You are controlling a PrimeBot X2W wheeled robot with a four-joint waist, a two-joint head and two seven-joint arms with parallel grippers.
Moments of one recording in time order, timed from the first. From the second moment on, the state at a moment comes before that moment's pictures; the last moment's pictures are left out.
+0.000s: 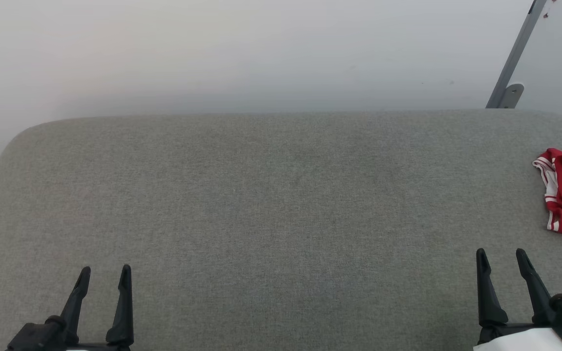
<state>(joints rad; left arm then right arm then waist) 0.16 0.19 0.02 0.05 -0.30 -0.13 -0.26 0.11 -0.07 -0.10 0.09 0.21 0.13 -0.26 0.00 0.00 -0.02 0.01</state>
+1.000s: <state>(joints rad) 0.16 0.16 0.01 0.10 -0.42 -0.13 -0.23 0.12 -0.06 -0.07 0.15 0.33 0.13 -0.23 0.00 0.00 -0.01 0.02</state>
